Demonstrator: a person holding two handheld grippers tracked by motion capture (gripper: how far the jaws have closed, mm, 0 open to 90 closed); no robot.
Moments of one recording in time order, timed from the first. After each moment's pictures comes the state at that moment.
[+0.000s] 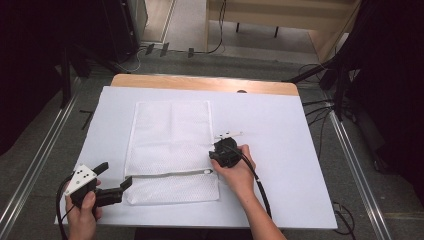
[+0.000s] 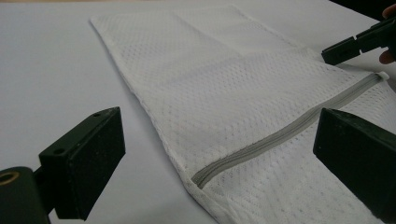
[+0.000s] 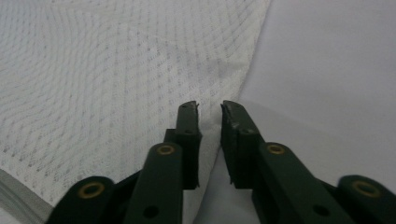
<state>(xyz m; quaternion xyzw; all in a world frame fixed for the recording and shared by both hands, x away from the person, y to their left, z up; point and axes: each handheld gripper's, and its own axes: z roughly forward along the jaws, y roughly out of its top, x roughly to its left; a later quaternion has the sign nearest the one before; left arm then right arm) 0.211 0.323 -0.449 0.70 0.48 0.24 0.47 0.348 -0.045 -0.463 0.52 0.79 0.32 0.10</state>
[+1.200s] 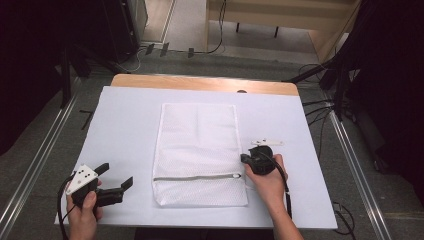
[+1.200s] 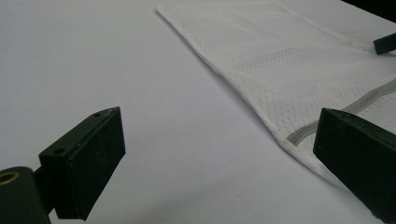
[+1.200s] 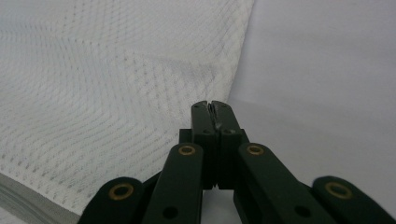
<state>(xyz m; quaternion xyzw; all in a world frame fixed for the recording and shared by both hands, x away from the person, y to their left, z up) 0.212 0.322 -0.452 0.71 0.48 0.24 0.46 0.326 -0.140 -0.465 0.56 0.74 0.34 0.11</state>
